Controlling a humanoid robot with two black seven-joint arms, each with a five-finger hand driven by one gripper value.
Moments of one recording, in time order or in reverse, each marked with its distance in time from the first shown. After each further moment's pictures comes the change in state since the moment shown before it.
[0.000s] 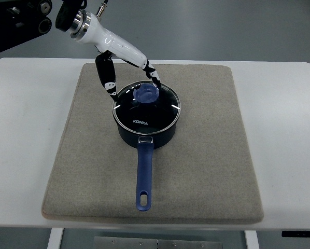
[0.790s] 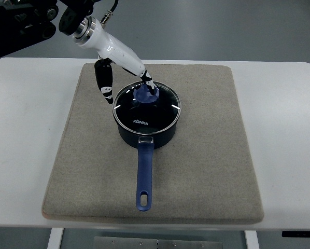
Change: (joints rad) left arm -0.008 -0.008 -0.001 -0.042 0.122 0.000 0.000; right arm 0.000 0.000 0.000 0.000 0.000 0.000 0.000
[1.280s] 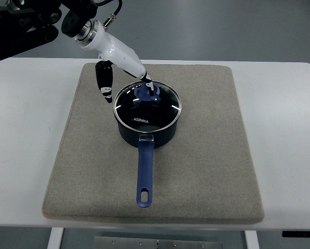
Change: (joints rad) left arm -0.001 -0.024 -0.004 -0.003 0.069 0.039 0.000; right arm 0.000 0.000 0.000 0.000 0.000 0.000 0.000
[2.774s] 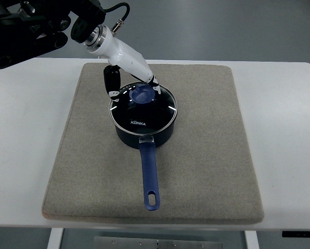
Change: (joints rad) left arm 0.024 -0.024 0.007 0.017 -0.013 0.032 0.000; right arm 0.000 0.000 0.000 0.000 0.000 0.000 0.000
